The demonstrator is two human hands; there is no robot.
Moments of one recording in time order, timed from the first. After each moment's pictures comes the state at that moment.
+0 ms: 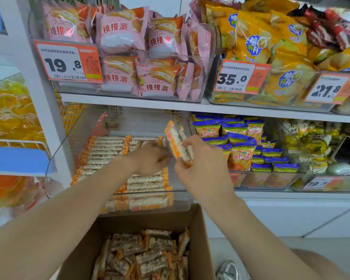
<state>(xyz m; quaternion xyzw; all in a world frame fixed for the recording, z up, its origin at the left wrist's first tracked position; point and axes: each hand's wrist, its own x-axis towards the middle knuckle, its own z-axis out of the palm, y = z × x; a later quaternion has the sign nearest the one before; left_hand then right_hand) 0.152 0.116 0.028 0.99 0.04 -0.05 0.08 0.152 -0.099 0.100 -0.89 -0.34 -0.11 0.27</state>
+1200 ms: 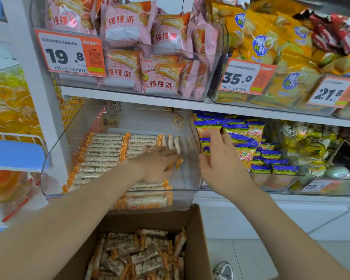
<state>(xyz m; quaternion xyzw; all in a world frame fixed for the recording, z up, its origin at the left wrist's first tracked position) 0.152 0.094 0.019 0.99 0.01 -0.10 0.05 0.195 -0.122 0.089 -0.88 -0.38 -0.09 0.26</state>
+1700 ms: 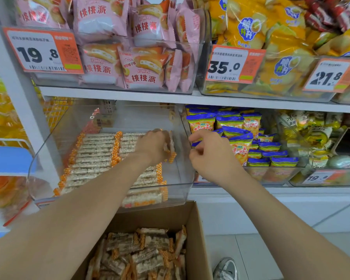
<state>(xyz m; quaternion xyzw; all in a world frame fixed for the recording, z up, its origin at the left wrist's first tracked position) 0.204 0.090 0.019 0.97 0.18 0.08 0.13 0.215 -0.119 0.088 -0.89 -0.35 -0.01 0.30</state>
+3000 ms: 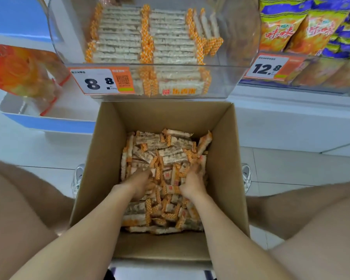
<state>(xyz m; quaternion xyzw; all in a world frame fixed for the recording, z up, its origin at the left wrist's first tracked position) -0.092 0.021 -0.268 0.88 0.21 -0.36 0.22 0.023 -0.152 -0.244 -0.90 -0.08 0.40 0.16</state>
